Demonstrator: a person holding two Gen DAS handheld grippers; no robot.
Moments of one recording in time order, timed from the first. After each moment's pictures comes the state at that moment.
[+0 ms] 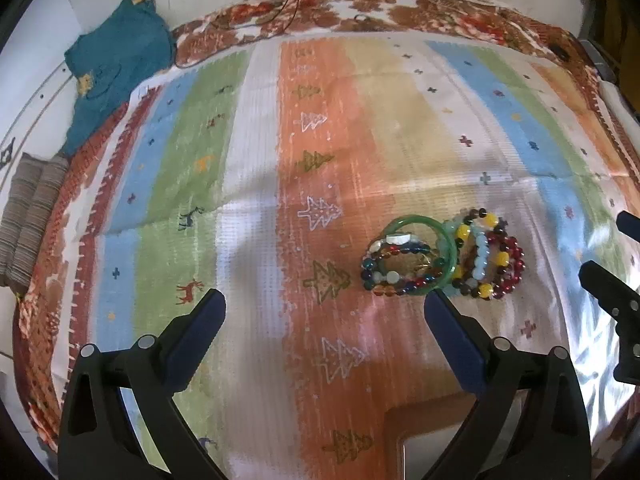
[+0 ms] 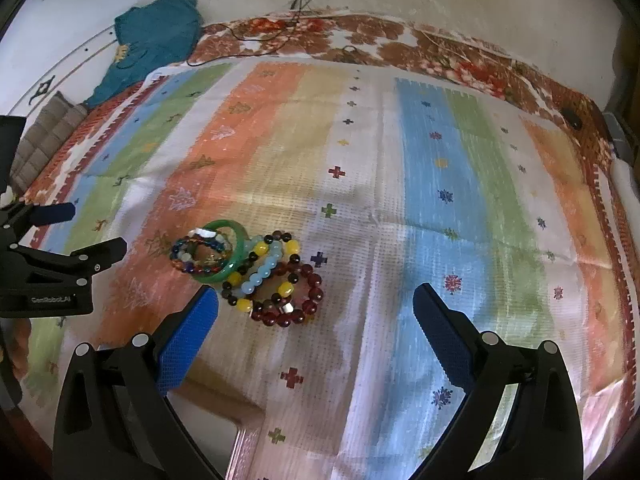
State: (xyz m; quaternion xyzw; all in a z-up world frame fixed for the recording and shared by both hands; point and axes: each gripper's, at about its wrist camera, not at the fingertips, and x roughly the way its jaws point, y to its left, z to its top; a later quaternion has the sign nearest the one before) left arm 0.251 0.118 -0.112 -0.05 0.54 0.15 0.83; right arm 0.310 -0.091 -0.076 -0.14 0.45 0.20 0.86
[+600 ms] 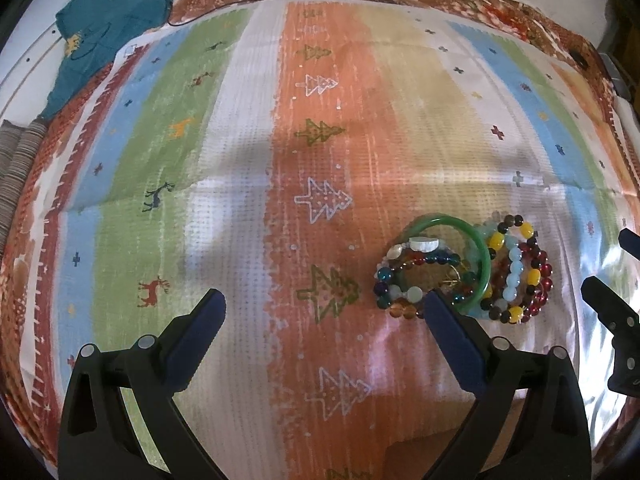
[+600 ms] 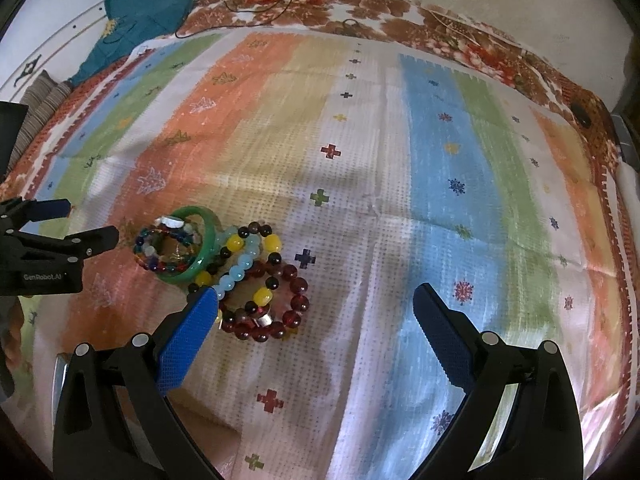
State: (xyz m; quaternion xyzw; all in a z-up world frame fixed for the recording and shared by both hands) left arm 0.277 0.140 -0.156 -0.10 0.56 0.14 0.81; right arm 0.337 -0.077 -0.108 -0.17 0.47 0.19 0.84
